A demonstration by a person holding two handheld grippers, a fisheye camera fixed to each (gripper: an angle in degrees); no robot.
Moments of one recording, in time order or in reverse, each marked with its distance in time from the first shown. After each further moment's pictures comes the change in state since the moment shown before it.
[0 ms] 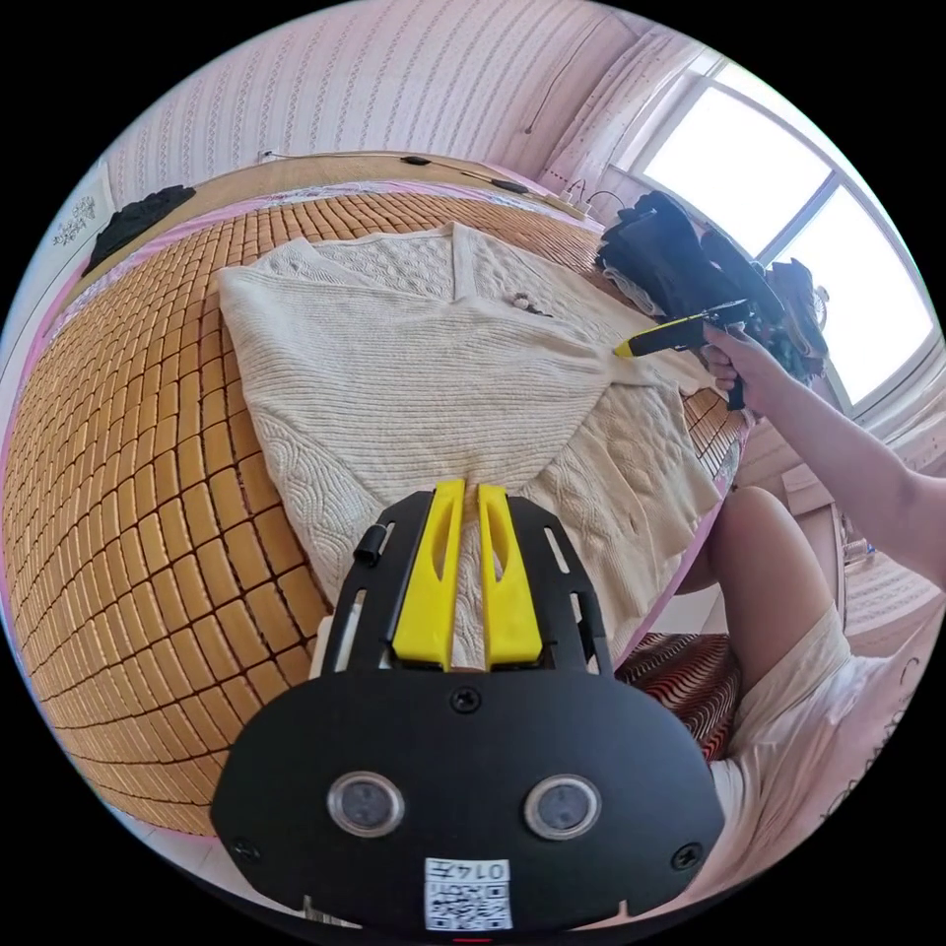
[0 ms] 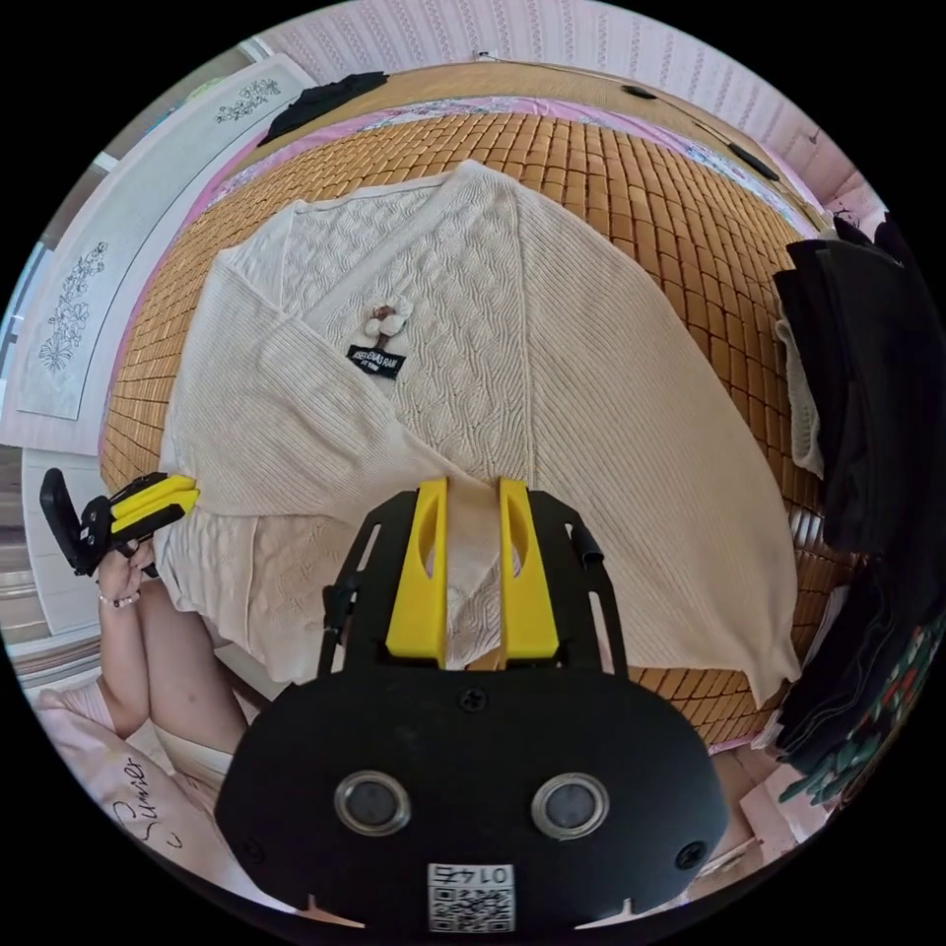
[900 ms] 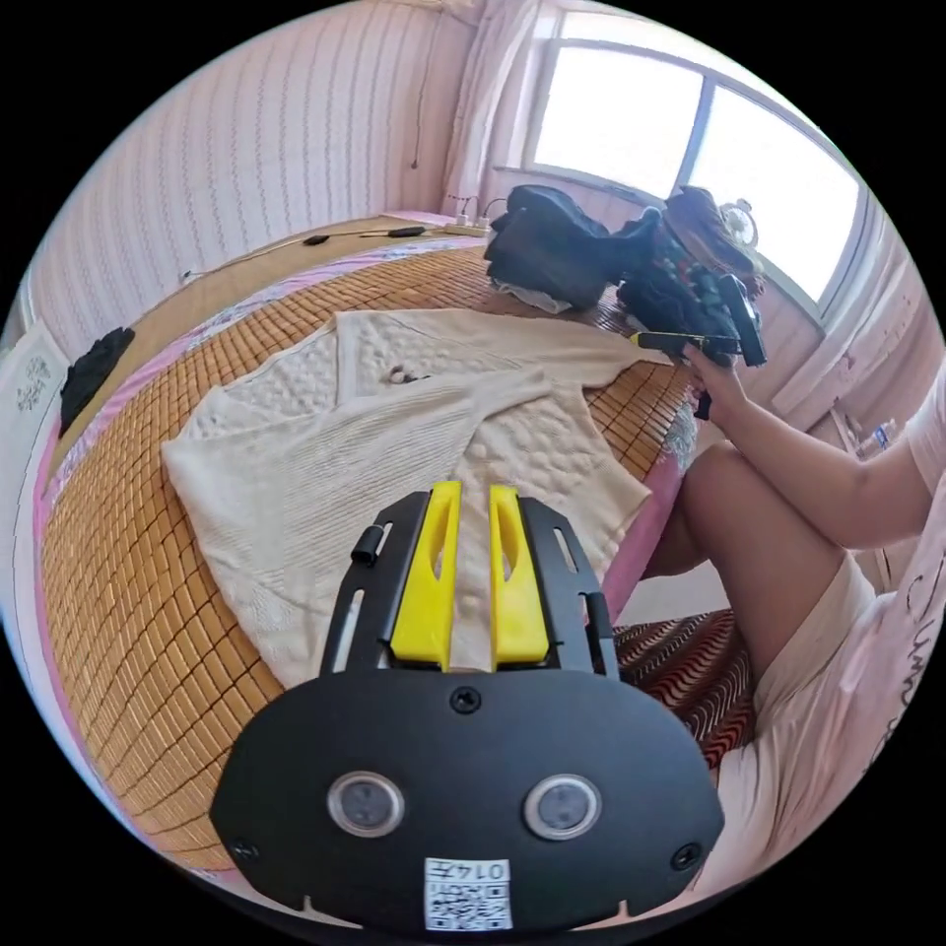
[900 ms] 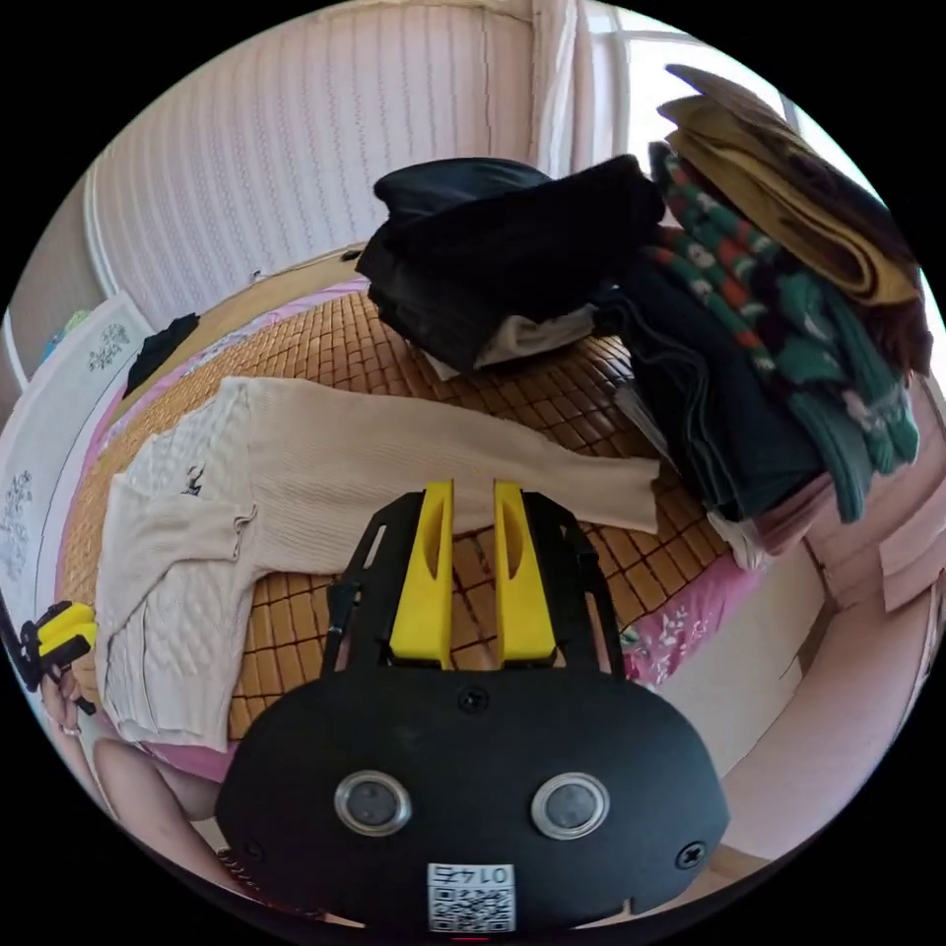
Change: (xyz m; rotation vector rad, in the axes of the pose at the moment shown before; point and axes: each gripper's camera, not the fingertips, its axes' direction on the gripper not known) left arm 0.210 -0.044 -0.003 0.089 -0.067 0.289; right arm 0.171 0.291 -0.111 0.562 0.192 0.598
